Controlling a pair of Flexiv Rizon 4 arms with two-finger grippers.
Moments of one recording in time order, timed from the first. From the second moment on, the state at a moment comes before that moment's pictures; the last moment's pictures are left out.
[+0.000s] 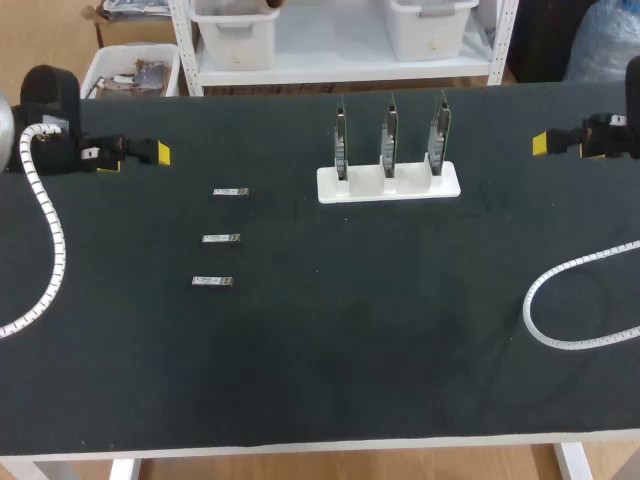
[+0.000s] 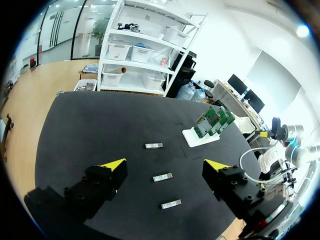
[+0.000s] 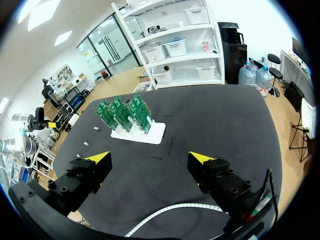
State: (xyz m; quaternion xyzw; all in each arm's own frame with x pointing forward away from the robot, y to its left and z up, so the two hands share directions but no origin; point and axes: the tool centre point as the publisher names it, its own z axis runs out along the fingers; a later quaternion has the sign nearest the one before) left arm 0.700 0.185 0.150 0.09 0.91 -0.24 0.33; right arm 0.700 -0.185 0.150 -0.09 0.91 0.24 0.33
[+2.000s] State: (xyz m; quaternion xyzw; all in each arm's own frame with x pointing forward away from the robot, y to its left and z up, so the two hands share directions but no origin) left arm 0.729 0.201 0.149 0.37 0.85 -0.14 0.33; right arm 0.700 -0.185 0.150 -0.09 0.91 0.24 0.33
